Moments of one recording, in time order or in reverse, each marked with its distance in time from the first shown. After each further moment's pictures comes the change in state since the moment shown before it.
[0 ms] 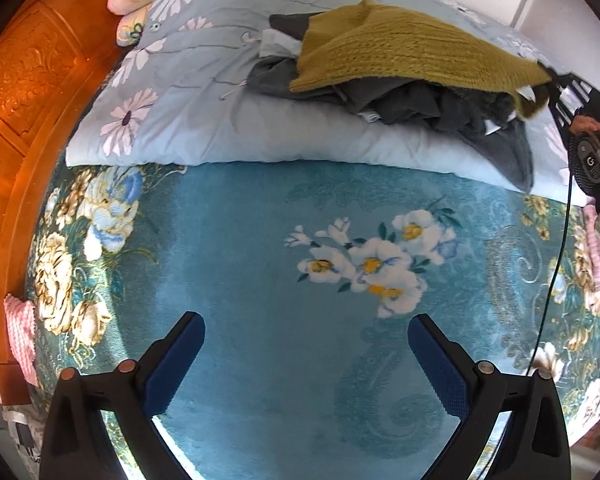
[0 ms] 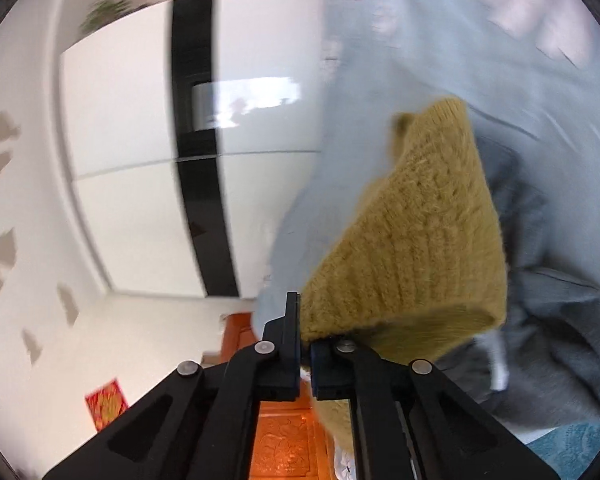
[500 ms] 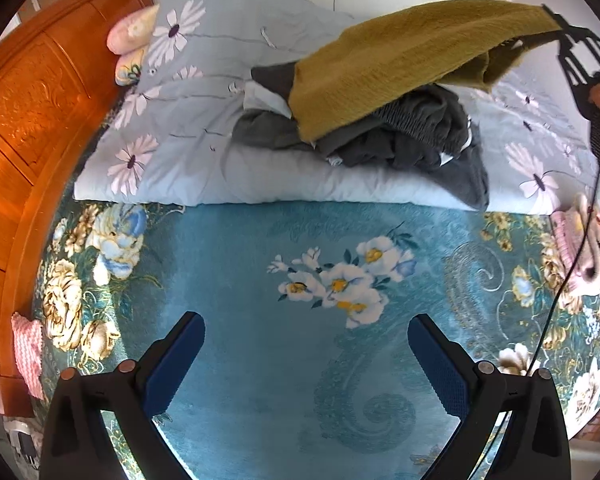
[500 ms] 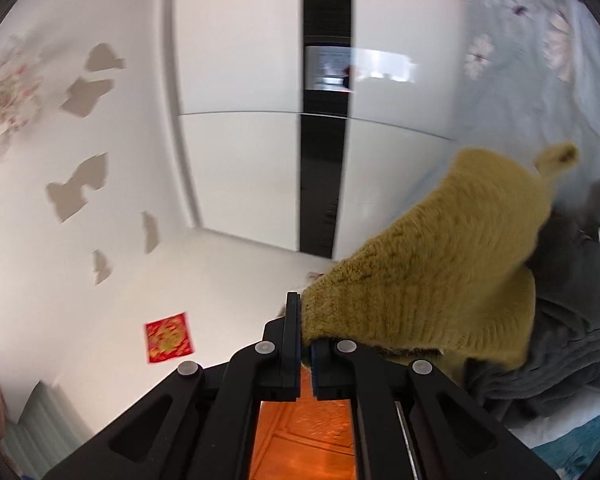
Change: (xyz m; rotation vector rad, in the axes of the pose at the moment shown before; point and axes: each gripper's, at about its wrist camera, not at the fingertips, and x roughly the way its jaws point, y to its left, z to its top) left arm -0.082 -0.018 -0.015 0.023 -0.140 -0.029; right arm -0.043 0.182 -0.031 -0.217 0.120 0.304
